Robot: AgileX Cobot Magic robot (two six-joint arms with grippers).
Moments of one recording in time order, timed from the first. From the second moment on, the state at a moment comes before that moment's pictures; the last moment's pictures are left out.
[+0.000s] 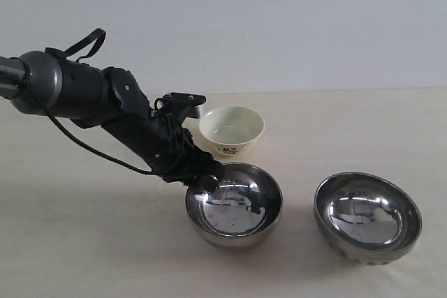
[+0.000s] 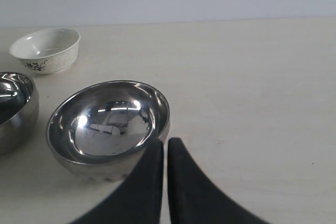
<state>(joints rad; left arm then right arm) -0.48 2.08 -1.35 -0.56 0.53 0.53 0.13 0.00 0.00 -0.01 0.35 0.07</state>
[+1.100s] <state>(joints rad) -0.48 1.43 -0.86 -0.60 0.01 0.62 0.13 0.00 0.00 -0.01 0.35 0.07</state>
